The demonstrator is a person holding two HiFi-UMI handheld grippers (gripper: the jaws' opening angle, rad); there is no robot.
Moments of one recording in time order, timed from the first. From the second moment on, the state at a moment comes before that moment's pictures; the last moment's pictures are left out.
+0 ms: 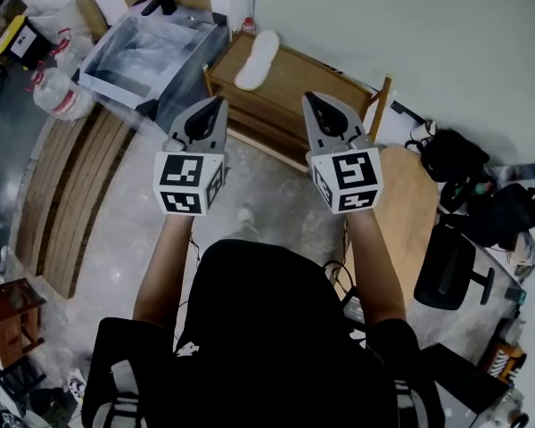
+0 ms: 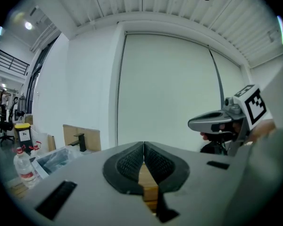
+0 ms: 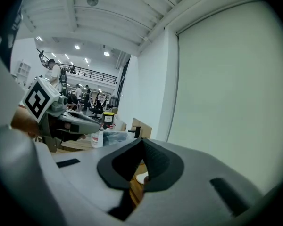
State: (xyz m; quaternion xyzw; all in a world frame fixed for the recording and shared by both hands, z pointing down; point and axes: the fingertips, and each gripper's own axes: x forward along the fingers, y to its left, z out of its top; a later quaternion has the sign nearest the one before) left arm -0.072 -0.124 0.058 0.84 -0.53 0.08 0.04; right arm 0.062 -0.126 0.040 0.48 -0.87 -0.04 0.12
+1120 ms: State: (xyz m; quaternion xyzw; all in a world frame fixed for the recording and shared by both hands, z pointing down) left arm -0.029 -0.261 0.130 0.85 -0.50 0.13 0.09; right arm 0.102 -0.280 0.106 0.48 -0.87 0.03 0.12
